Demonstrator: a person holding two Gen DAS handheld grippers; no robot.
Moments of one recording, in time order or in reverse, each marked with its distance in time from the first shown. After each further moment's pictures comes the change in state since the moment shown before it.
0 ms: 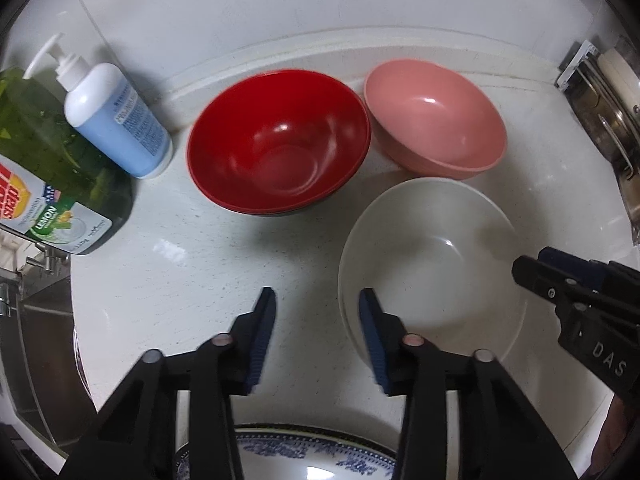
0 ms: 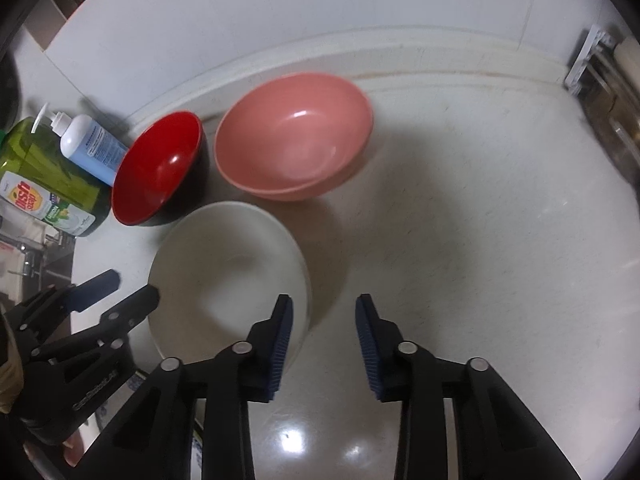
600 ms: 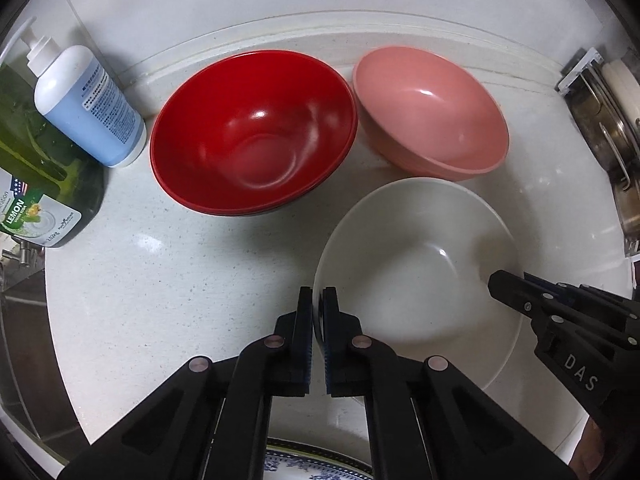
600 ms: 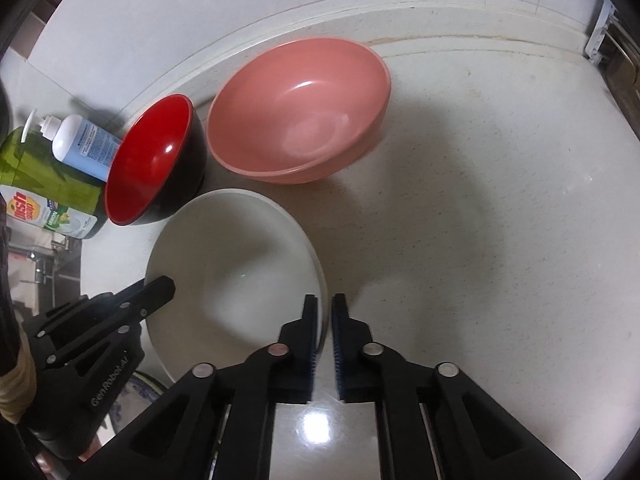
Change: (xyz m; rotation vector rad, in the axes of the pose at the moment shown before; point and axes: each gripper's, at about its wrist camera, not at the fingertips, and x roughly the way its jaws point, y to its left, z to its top) left arm 0.017 -0.007 0.006 -0.042 0.029 -0.062; right arm 0.027 -0.001 0.004 0.050 0.070 0.063
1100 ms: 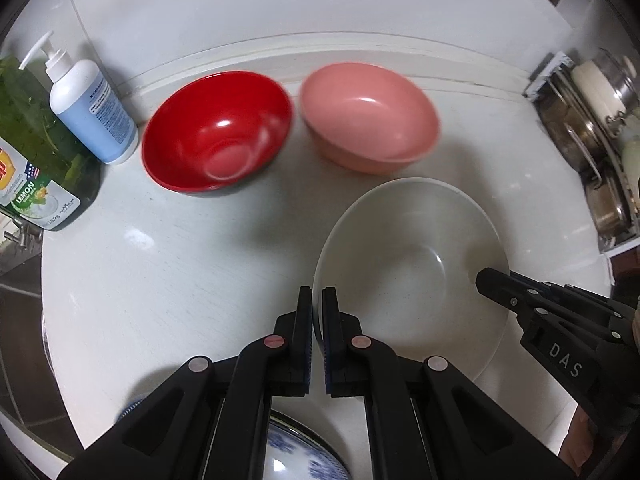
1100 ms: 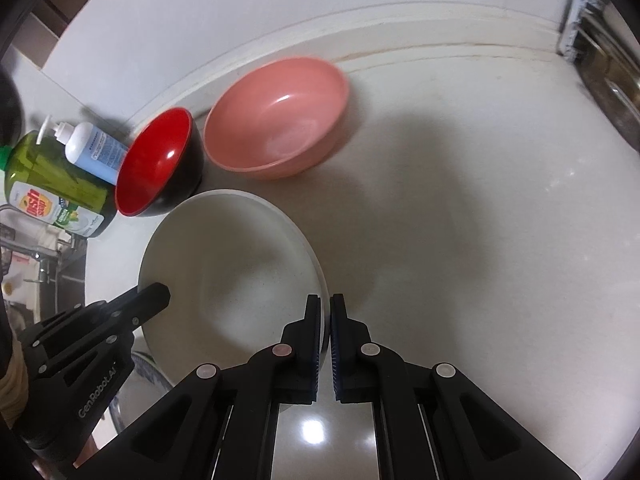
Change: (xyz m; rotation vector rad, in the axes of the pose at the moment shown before) left arm -0.044 -0.032 -0.027 -0.004 -0.057 -0.061; right arm -0.034 -0.018 -0.024 0.011 -0.055 -0.011
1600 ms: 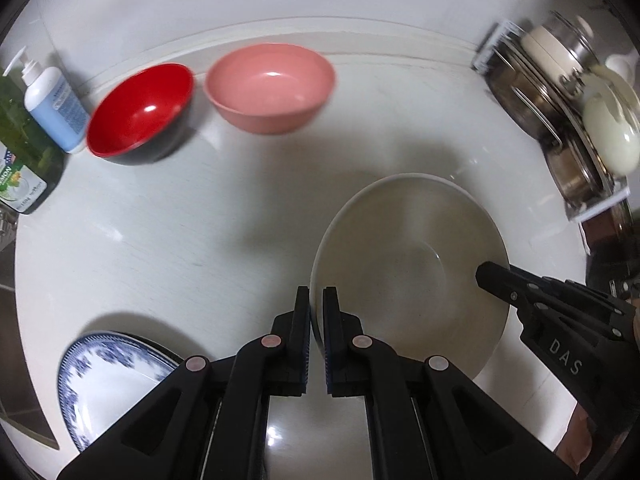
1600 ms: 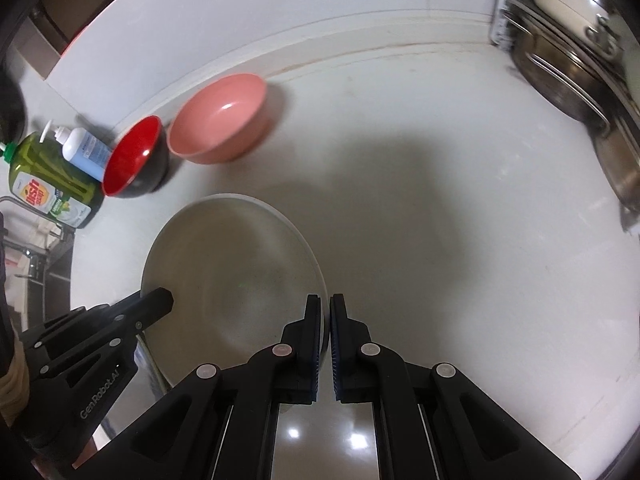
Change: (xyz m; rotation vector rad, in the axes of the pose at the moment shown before) left arm -0.006 -0.078 -0.043 0.054 0.002 -0.070; right arm -0.054 -0.069 -0.052 0.029 -0.050 -0.072
